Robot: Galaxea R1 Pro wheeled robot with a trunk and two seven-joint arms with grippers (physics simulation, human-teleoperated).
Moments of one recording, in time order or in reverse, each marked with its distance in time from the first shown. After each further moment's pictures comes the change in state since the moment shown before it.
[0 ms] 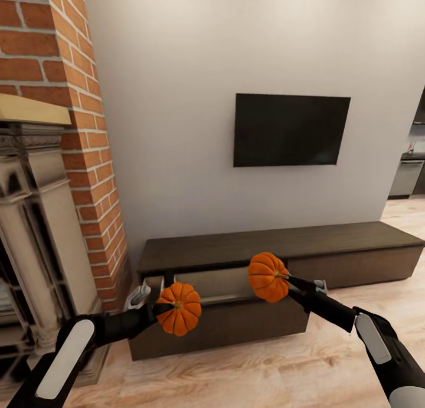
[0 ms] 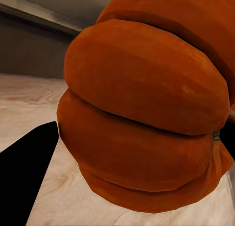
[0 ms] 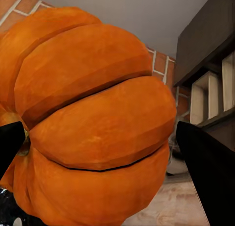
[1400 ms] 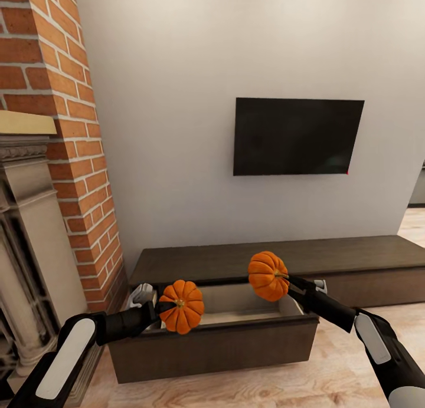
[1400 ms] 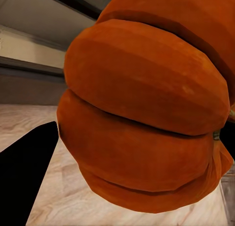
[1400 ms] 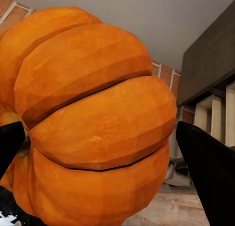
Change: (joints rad) left arm 0.000 -0.002 -0.011 -0.021 0.022 0.001 -0.003; right arm 0.000 0.003 -0.001 0.004 -0.014 -0.008 0.000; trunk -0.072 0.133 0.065
